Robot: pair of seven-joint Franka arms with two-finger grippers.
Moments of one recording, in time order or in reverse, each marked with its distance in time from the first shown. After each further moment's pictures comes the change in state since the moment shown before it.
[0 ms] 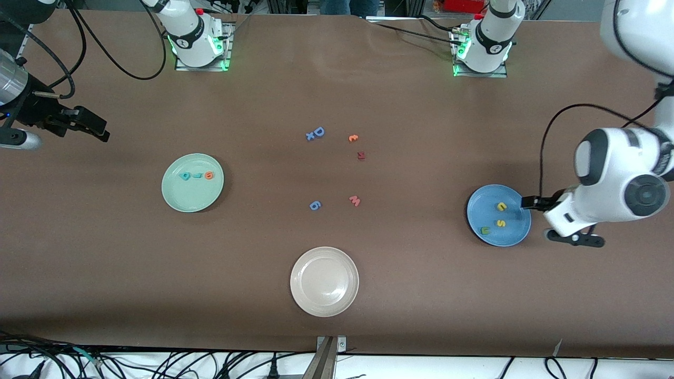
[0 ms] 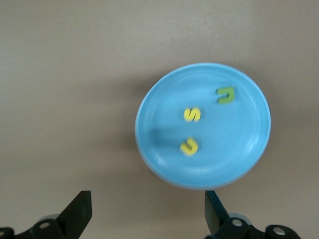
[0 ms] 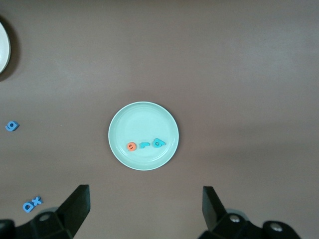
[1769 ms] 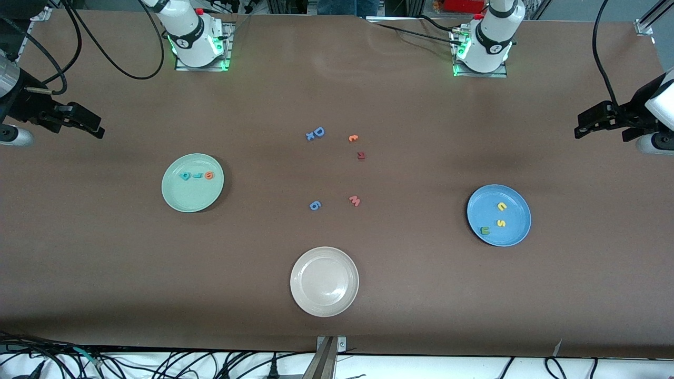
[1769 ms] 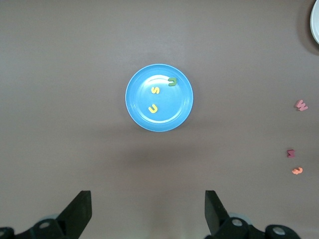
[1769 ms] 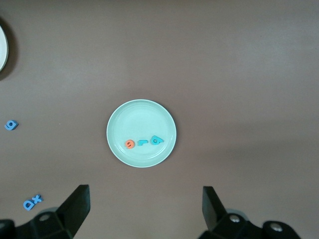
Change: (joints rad) left arm -0.176 -0.360 0.149 0.145 -0.142 -0.357 -0.086; right arm 0.000 -0.002 -0.009 0.009 0.001 -0.018 0.000
